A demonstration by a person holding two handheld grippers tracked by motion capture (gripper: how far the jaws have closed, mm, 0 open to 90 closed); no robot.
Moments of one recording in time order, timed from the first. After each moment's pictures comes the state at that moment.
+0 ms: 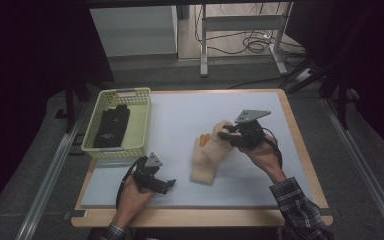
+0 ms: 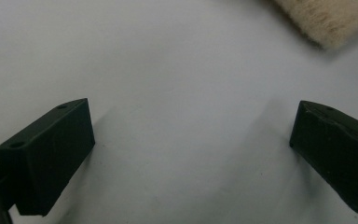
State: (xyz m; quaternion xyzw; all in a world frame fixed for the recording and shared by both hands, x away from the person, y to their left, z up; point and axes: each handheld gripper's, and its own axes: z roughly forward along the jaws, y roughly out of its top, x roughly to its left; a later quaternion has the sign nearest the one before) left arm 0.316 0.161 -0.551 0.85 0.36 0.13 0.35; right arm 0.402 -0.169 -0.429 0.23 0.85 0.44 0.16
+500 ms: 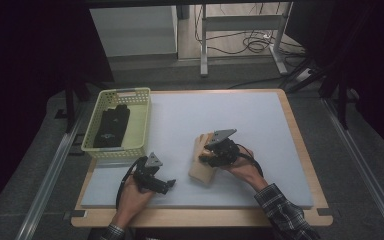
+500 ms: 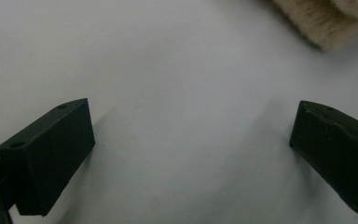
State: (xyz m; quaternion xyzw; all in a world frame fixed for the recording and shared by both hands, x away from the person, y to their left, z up) left arm 0.316 0.161 -0.551 0.85 0.36 0.13 0.35; right arm 0.394 -0.117 -0.499 0.17 0.90 0.38 0.11
